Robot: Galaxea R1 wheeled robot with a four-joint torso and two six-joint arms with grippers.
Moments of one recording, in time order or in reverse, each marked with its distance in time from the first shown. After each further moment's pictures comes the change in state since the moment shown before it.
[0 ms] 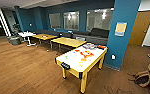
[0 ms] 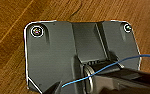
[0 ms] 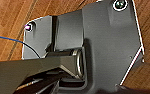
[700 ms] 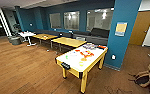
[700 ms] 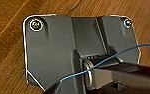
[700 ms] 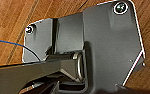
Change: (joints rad) left arm 0.014 0.000 0.000 0.000 0.003 0.000; right arm 0.008 0.000 0.000 0.000 0.001 0.000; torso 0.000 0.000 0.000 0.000
